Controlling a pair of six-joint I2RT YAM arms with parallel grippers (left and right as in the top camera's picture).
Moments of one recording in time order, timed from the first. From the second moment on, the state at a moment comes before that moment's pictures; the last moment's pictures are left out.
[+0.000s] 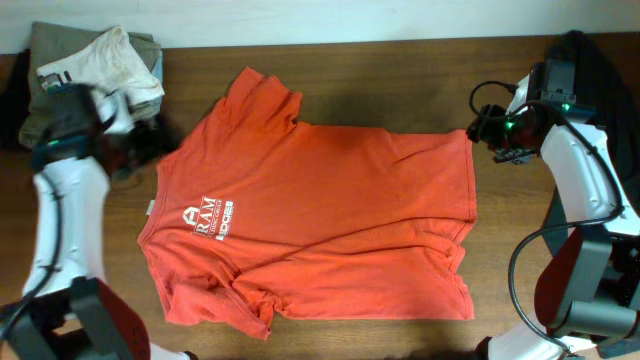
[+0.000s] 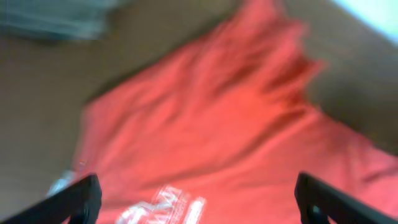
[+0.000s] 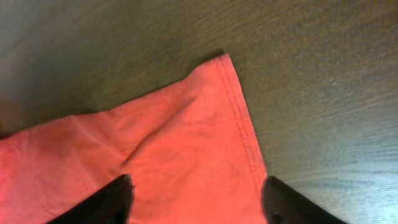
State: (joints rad) left arm 0.23 1.68 1.40 -0.73 0.36 -0.18; right arm -0.20 1.80 1.44 -0.79 -0.23 0.28
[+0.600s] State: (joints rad) left arm -0.08 2.17 1.84 -0.55 0.12 0.06; right arm -0.20 1.80 1.44 -0.96 -0.23 0.22
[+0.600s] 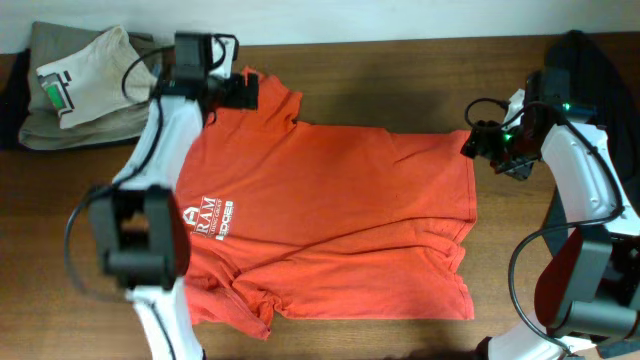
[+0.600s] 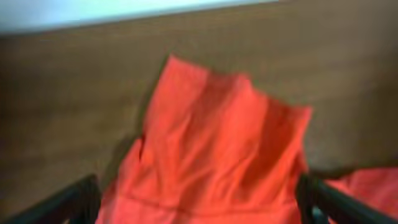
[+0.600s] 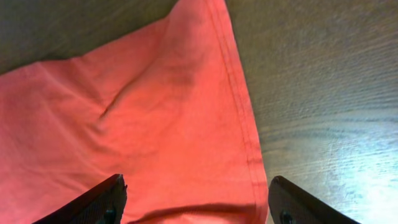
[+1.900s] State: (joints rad) left arm -0.08 2.79 2.60 -0.78 0.12 0.17; right arm -0.10 1.80 1.44 -0.92 -0.11 0.20
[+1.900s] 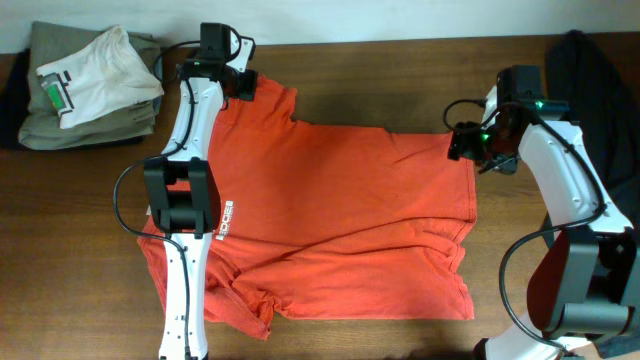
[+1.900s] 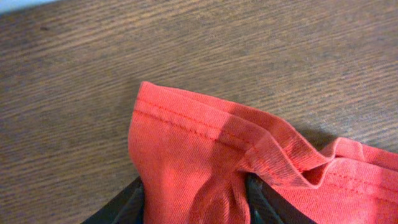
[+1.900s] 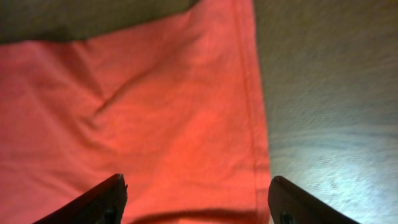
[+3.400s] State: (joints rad) left arm -0.08 2.81 2.67 -0.83 0.05 0.17; right arm -0.13 2.25 1.75 -0.73 0.01 0.15
